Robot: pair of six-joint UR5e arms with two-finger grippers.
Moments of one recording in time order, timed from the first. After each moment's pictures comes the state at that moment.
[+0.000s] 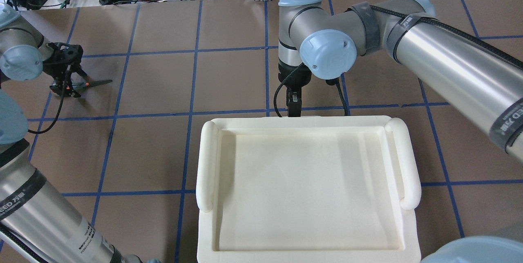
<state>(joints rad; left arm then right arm) -1.03 -2.29 -1.42 -1.03 1.57 2.09 1.85 -1.18 1.55 -1.67 -1.46 1.87</state>
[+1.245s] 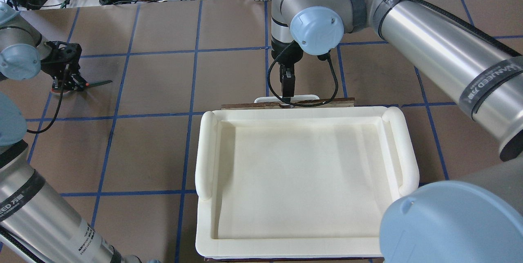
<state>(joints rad) -1.03 -2.28 -1.42 -1.03 1.56 2.09 1.85 -1.07 1.39 -1.68 -1.47 1.82</state>
